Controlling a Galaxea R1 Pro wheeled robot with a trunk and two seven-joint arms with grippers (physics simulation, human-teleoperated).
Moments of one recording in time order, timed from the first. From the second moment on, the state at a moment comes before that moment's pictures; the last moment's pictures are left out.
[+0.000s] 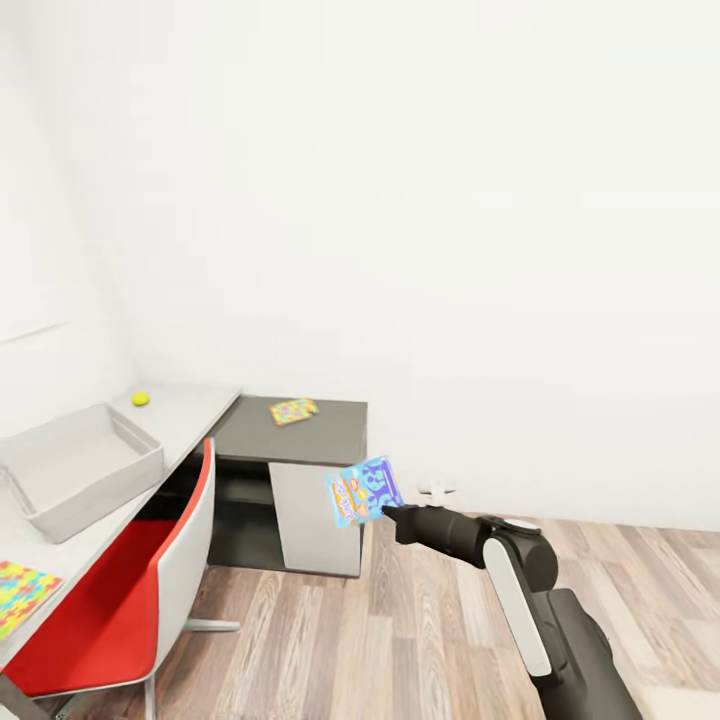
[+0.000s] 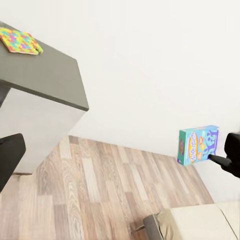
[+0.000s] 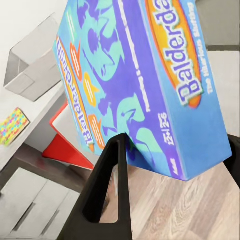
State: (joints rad) left arm -0.29 0.70 0.82 -1.25 0.11 1.04 -1.57; right arm -0.37 0.06 0.12 -1.57 -0.30 0.91 0.39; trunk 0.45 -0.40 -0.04
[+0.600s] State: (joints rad) left arm -0.29 0.68 0.81 -1.25 0.11 1.04 -1.57; right arm -0.37 0.06 0.12 -1.56 -0.30 0.91 0.38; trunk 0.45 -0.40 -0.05
